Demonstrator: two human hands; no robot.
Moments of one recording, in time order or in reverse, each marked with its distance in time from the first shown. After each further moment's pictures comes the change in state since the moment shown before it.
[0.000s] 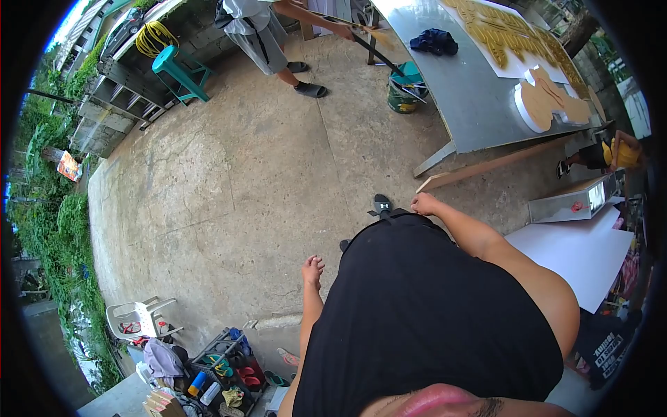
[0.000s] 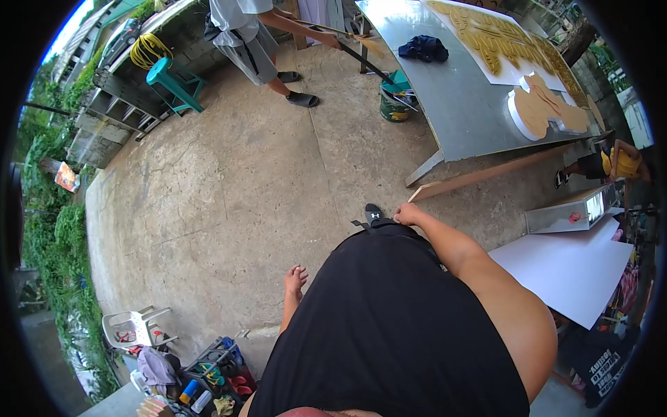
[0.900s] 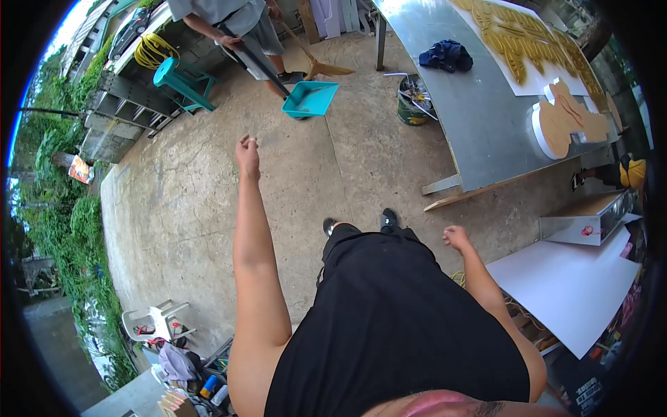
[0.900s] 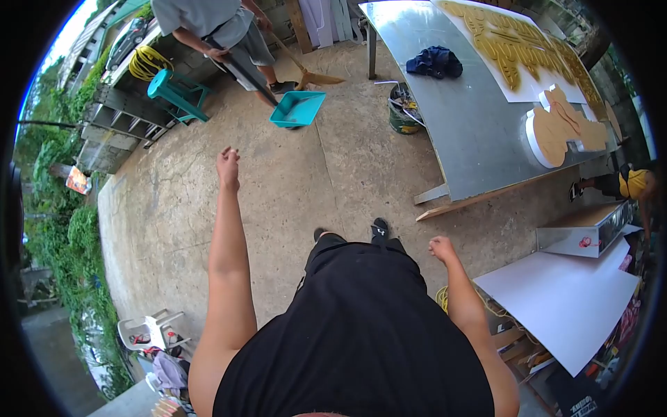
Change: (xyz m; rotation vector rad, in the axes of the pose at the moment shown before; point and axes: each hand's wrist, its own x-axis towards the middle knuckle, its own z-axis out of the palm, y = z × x) left_hand 0.122 0.490 0.119 0.136 0.166 0.746; right_hand 0.002 0.114 -0.033 0.779 0.165 0.297
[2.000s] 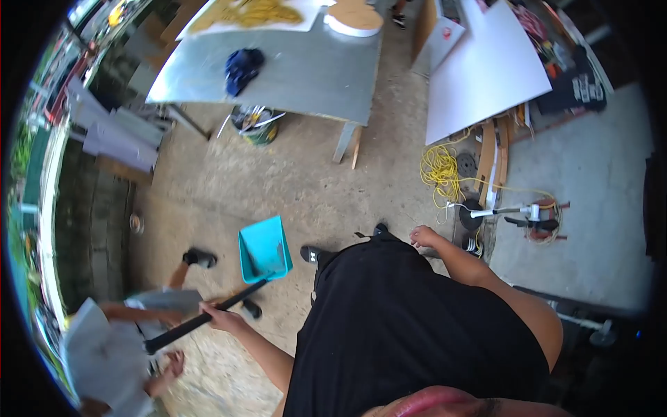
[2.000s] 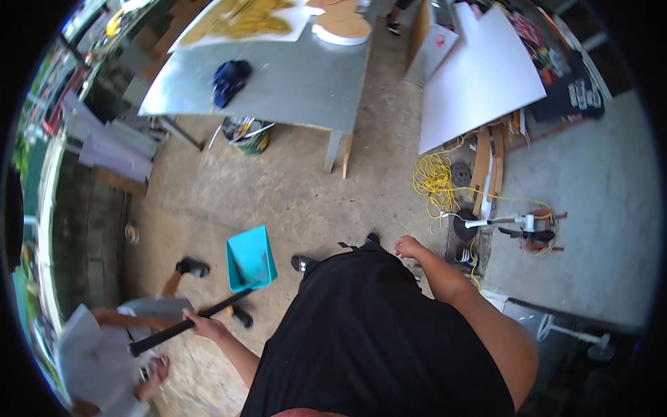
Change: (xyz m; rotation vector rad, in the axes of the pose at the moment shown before) left_hand 0.092 -0.023 -0.045 -0.267 -0.178 0.200; right_hand -0.162 0.008 0.268 0.458 0.379 0.401
